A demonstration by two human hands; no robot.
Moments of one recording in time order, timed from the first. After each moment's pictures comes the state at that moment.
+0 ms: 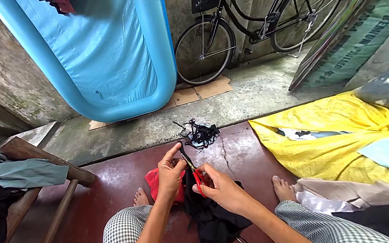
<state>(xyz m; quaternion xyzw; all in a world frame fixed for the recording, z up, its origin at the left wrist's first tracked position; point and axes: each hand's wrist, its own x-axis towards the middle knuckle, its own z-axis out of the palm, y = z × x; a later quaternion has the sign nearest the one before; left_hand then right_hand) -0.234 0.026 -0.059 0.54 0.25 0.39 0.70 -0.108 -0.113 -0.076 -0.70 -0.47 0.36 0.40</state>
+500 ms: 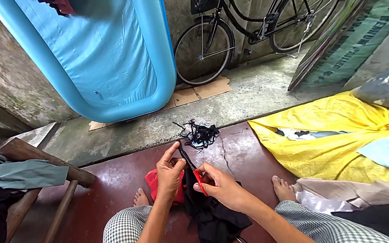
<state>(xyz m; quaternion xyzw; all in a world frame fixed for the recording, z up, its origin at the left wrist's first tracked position) -0.235 0.025 -0.058 0.54 0.22 0.42 0.70 -0.103 -0.114 -0.074 -0.63 -0.46 0.42 0.47</state>
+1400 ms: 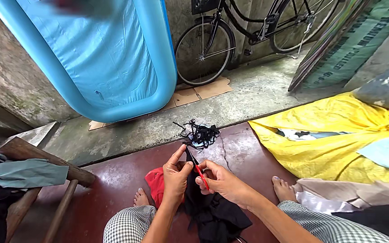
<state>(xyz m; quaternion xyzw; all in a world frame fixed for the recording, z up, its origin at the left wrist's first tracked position) -0.229 0.011 -0.066 0.56 0.23 0.42 0.68 -0.100 -0.109 -0.064 -0.54 -0.35 0.53 0.55</state>
